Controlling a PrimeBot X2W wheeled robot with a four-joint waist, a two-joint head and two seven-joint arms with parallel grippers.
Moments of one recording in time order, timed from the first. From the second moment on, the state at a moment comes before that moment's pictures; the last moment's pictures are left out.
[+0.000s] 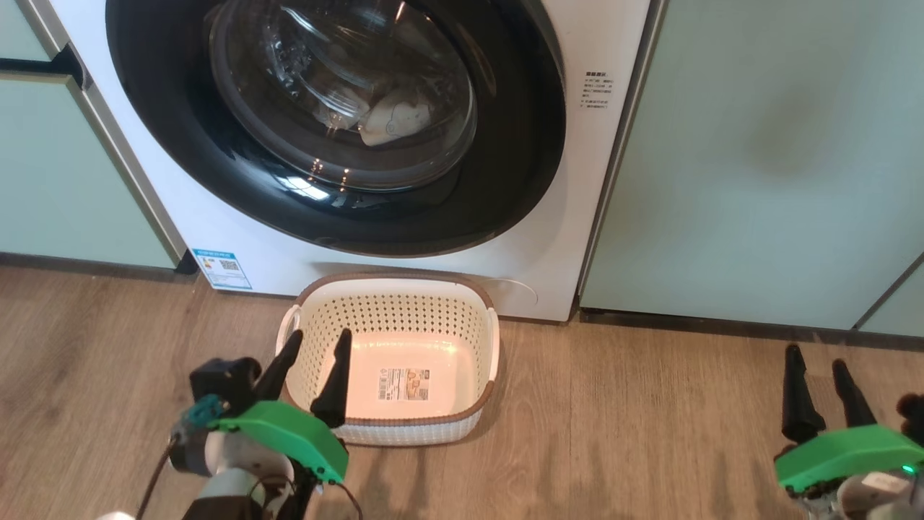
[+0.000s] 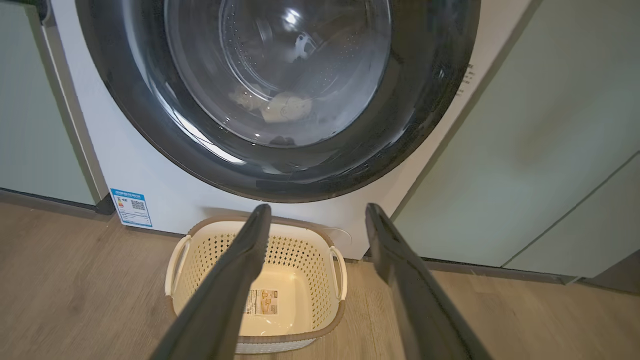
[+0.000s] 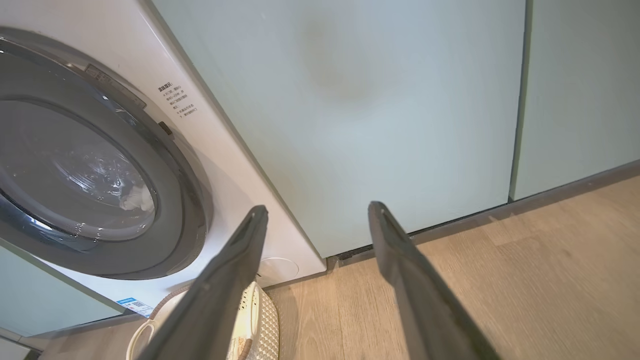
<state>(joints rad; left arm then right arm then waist) -0.09 0.10 -0.13 0.24 -0.43 -0.05 -0.15 -0.08 -0.03 -0.03 0.35 0.46 0.13 -0.15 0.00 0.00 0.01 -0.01</state>
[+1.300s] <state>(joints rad) -0.15 0.14 -0.22 0.23 -0.04 0.00 -0.26 -0.15 -0.03 -0.01 0.37 0.05 0.13 -0.25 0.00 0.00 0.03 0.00</state>
